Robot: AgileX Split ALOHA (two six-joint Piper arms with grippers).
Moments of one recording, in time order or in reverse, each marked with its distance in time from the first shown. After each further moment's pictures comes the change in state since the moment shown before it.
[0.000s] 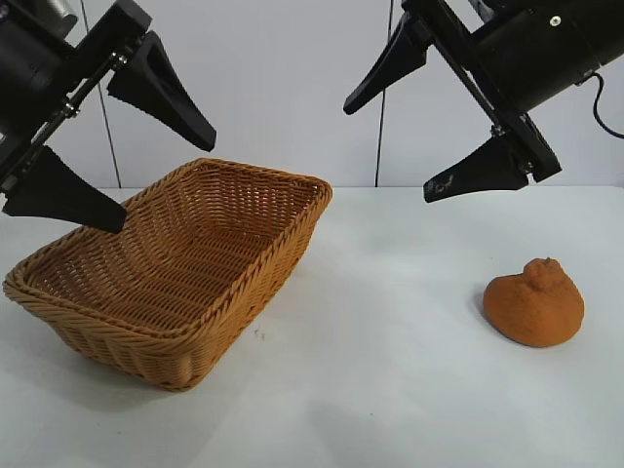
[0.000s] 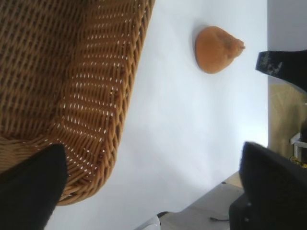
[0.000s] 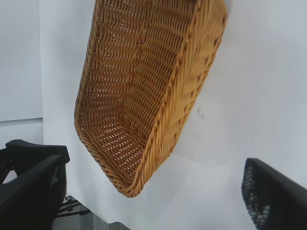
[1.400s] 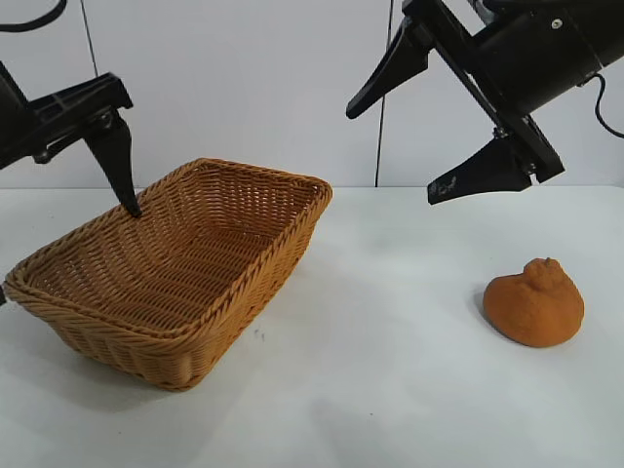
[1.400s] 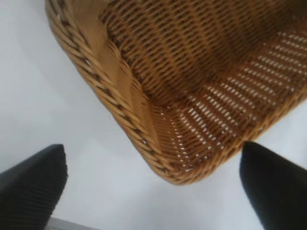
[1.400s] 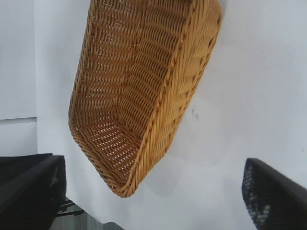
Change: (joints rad) left arm -0.175 -0.018 0.000 0.774 0.009 -1.373; right arm 0.000 0.000 0.000 -0.021 -0.008 0.000
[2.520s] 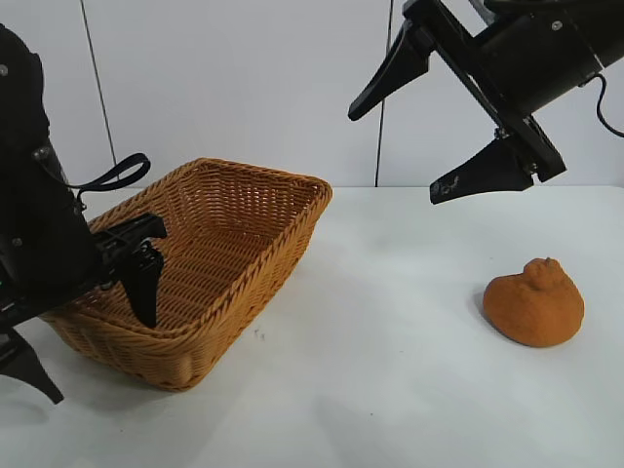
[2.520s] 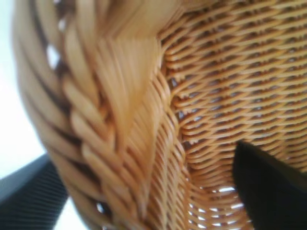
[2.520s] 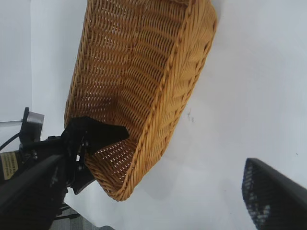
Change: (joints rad) left arm 0.000 0.310 0.000 0.024 -0.163 -0.164; right arm 0.000 0.000 0.000 -0.010 -0.008 0.000
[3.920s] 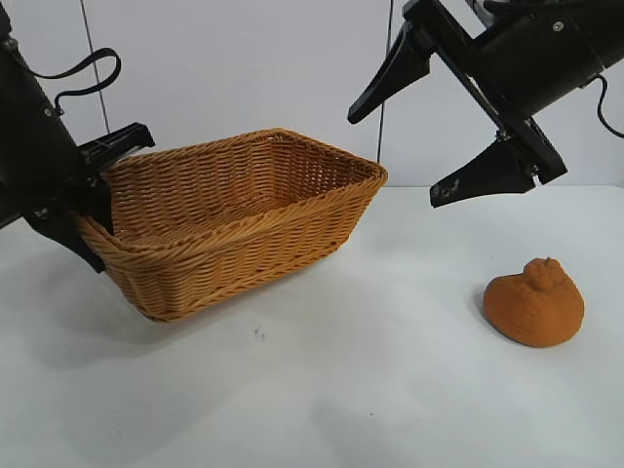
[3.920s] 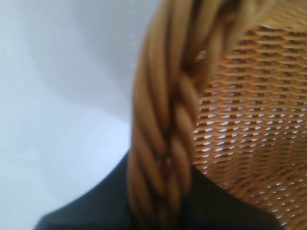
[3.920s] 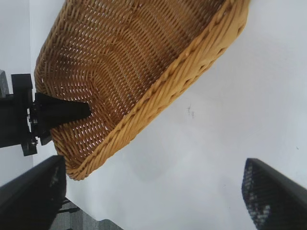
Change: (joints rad) left arm 0.175 -0.014 -0.232 -0.172 0.188 0.437; right arm 0.000 0.000 0.000 -0.007 0.016 0.000
